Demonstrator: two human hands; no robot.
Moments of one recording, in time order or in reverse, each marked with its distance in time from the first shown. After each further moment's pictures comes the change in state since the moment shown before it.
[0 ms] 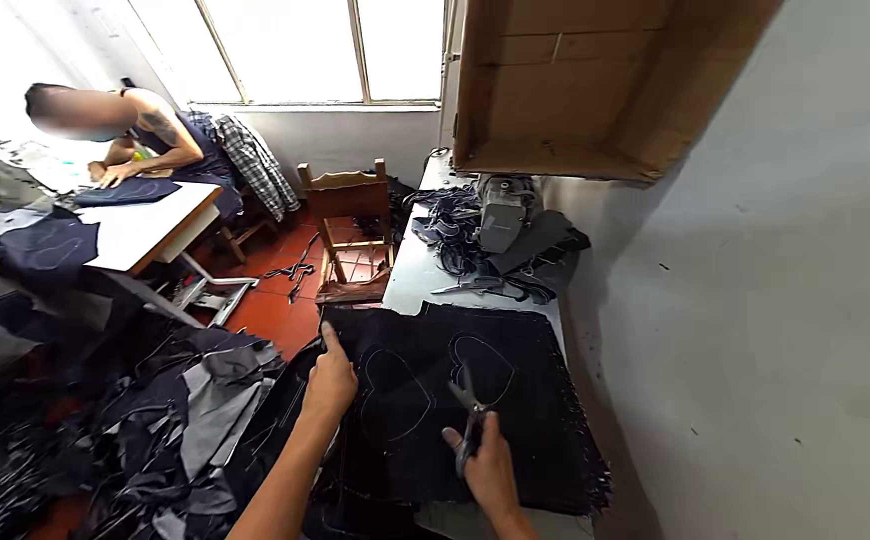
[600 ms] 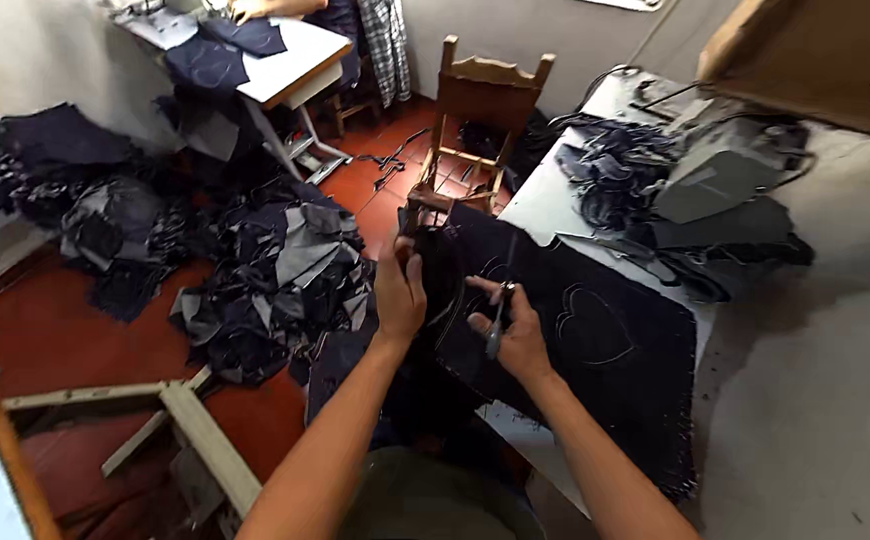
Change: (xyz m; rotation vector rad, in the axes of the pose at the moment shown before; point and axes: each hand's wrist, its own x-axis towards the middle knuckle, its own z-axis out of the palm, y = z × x) left_hand -0.009 -0.130 0.082 -0.633 0.995 0.452; right_hand 0.026 -0.100 0.071 0.301 -0.516 -0.519
